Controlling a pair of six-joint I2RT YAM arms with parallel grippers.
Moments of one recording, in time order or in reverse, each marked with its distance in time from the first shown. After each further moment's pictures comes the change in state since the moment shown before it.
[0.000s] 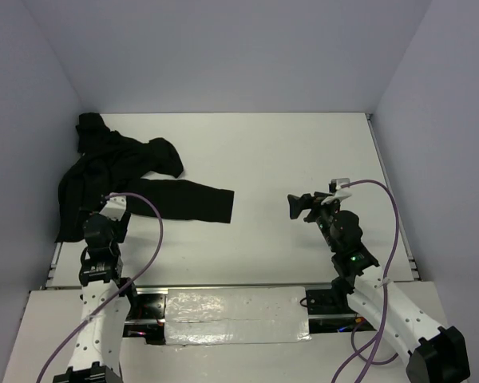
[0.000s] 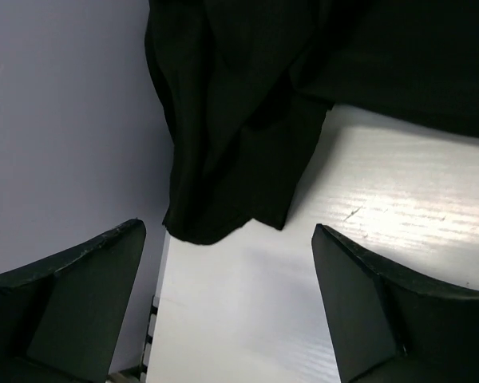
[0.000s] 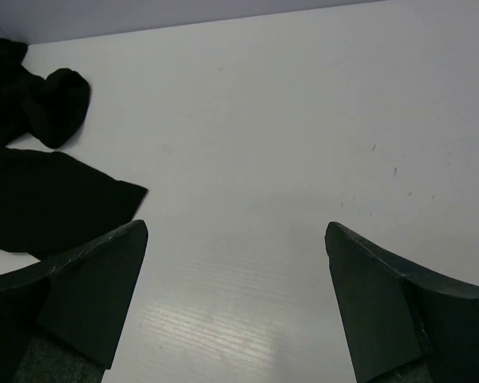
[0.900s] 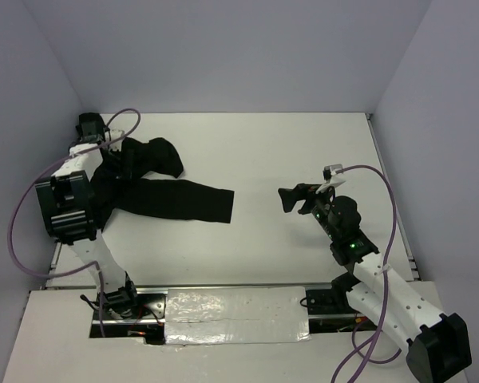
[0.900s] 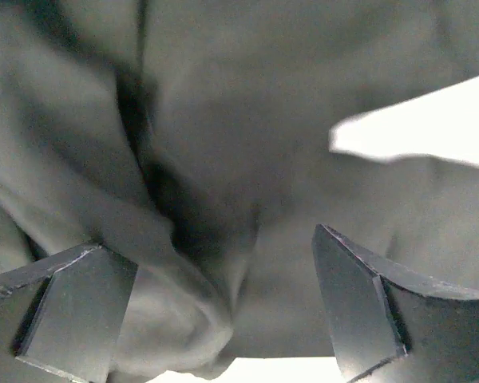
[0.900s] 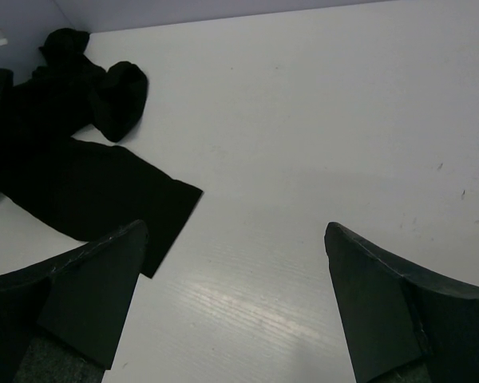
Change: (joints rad) left arm 0.070 1.381 1.138 -0.443 0.366 -0.233; right arm 0.004 0.130 0.151 -0.050 -0.133 0.060
